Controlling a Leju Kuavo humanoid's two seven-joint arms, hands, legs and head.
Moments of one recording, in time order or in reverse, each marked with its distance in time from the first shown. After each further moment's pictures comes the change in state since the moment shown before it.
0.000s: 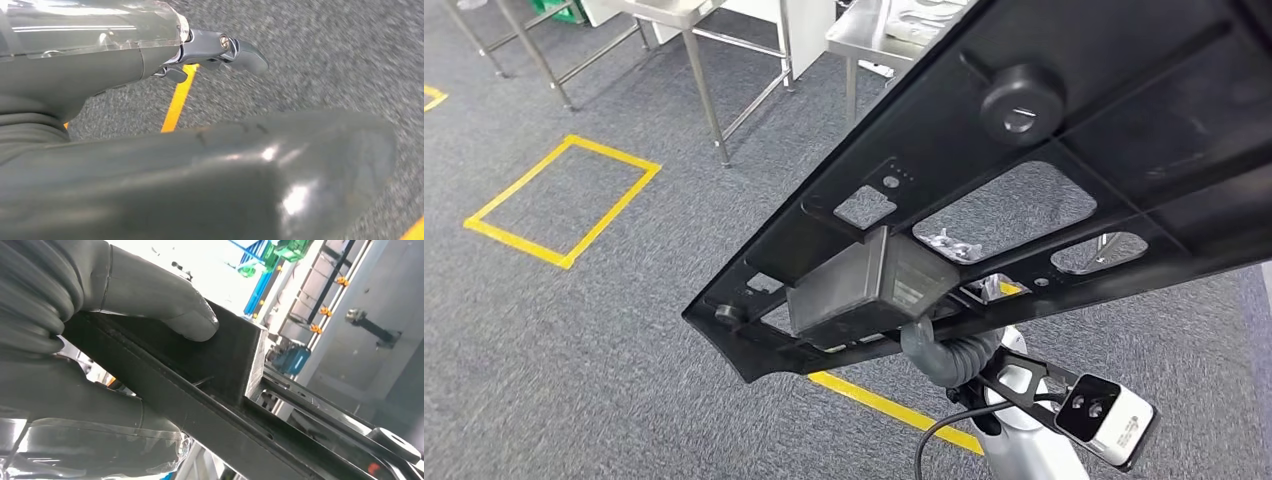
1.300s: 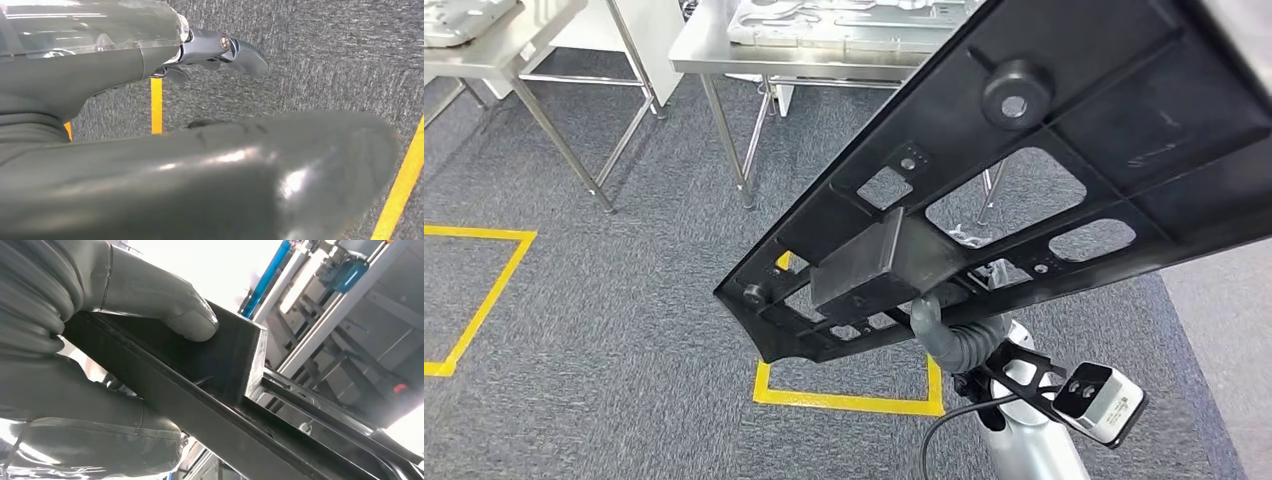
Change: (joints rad) left arm 0.002 -0.003 0.030 -0.004 -0.002 -0.067 0.015; right arm 0.036 0.019 -0.081 0.036 0.031 0.015 0.000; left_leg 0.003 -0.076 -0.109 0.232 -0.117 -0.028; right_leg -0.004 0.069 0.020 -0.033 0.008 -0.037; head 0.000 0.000
